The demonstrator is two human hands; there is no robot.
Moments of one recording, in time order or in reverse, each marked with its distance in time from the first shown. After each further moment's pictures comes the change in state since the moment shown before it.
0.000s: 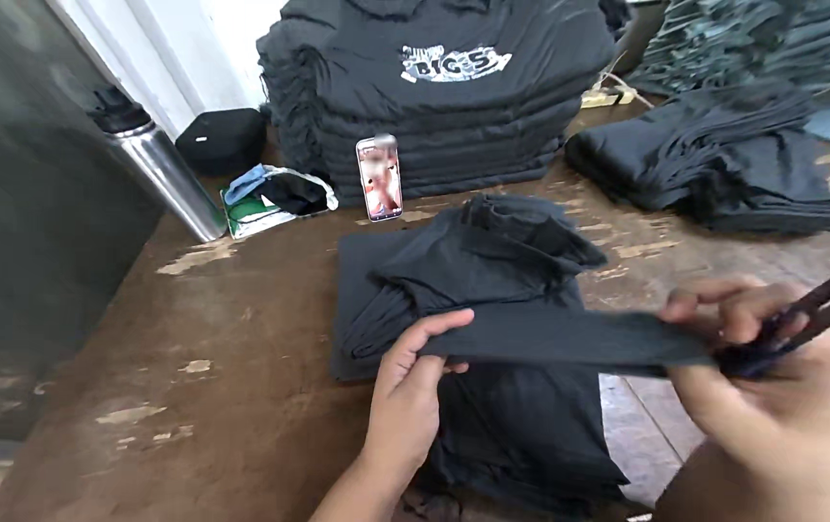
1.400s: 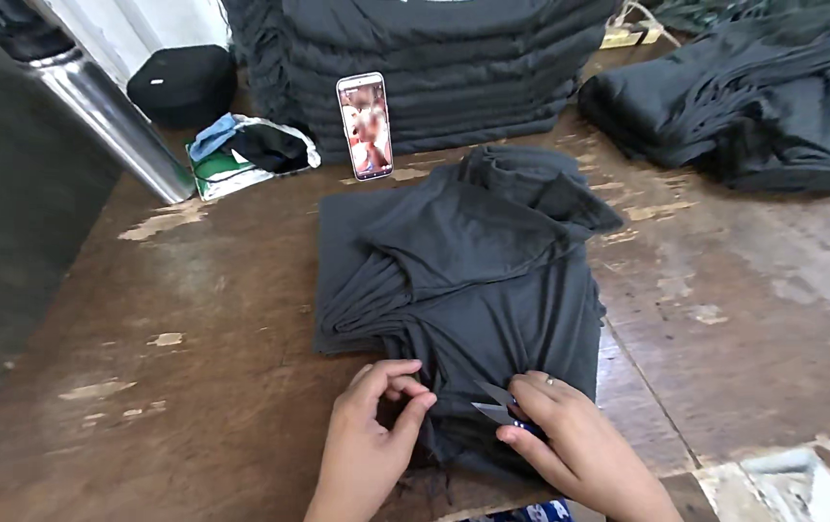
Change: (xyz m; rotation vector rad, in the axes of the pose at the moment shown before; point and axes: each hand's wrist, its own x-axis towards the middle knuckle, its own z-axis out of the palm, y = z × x) left_hand -0.060 -0.044 -0.049 0.825 -0.004 0.167; right_hand -0.103 0.003 0.057 -0.252 -0.586 0.036
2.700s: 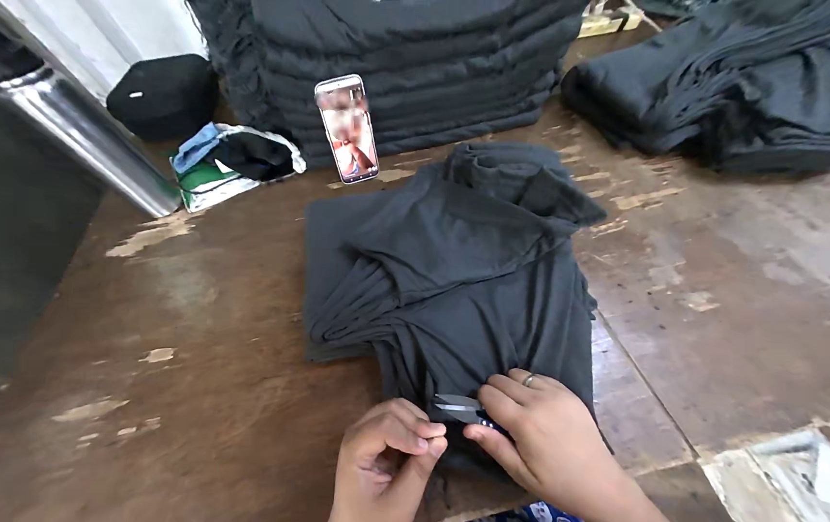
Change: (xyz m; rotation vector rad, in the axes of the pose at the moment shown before) left_hand -0.018 -0.003 0.013 -0.558 -0.058 0.161; right_hand 0.010 -0.017 0.012 -0.228 0.039 0.007
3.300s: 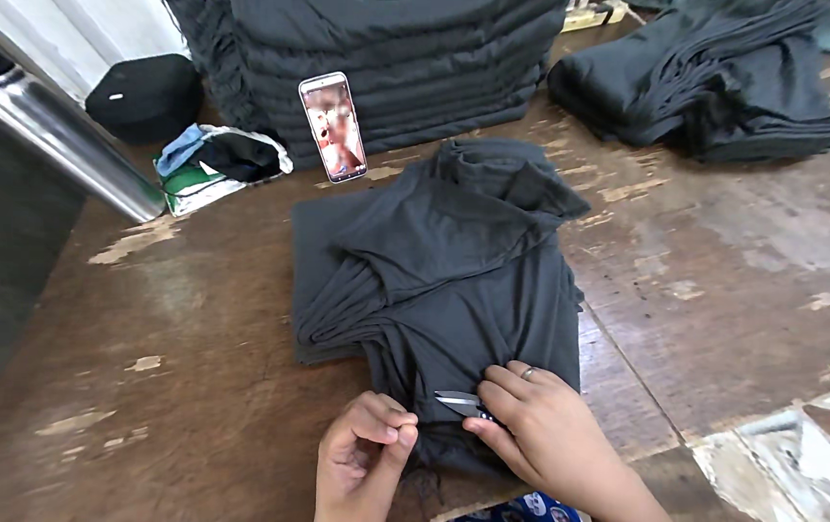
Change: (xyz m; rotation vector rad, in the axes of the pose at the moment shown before) left_hand 0.000 0.001 -0.002 -0.136 0.086 -0.057; right_hand -0.007 0.006 -0.003 -0.014 -0.021 0.012
